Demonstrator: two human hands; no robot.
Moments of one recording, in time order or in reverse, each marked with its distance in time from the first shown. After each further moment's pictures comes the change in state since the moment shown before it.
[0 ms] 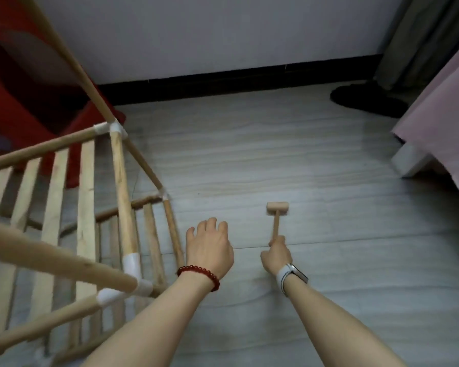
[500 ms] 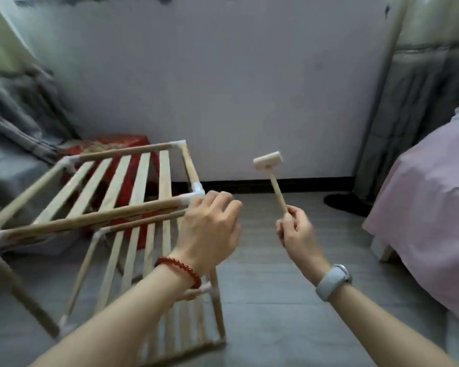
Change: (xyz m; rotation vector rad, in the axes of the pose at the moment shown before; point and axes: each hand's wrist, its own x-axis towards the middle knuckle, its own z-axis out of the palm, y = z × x) left_hand -0.207 -0.042 -0.276 0.075 1.026 0.422; right_hand -0.285 -0.157 -0.174 0.607 0.229 -0.860
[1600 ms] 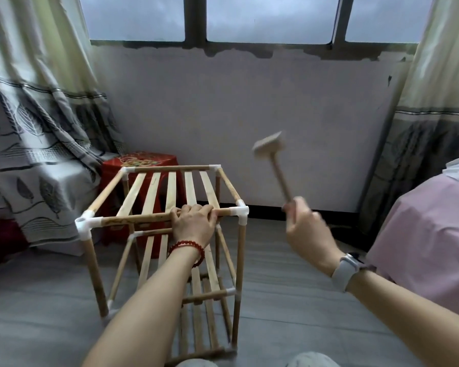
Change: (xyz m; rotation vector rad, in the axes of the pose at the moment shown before) left_hand -0.039 -0.090 -0.040 0.021 -0.308 -0.681; right_hand -0.072 -0.167 0.030 -0.801 -0.070 -0.304
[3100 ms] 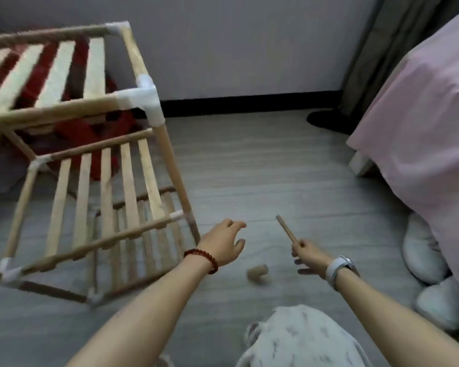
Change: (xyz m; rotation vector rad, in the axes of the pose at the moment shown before) left_hand -0.104 0.079 0.226 -0.261 -0.761 0.382; right_hand -0.112 0.276 0.174 0.374 -0.641 1.006
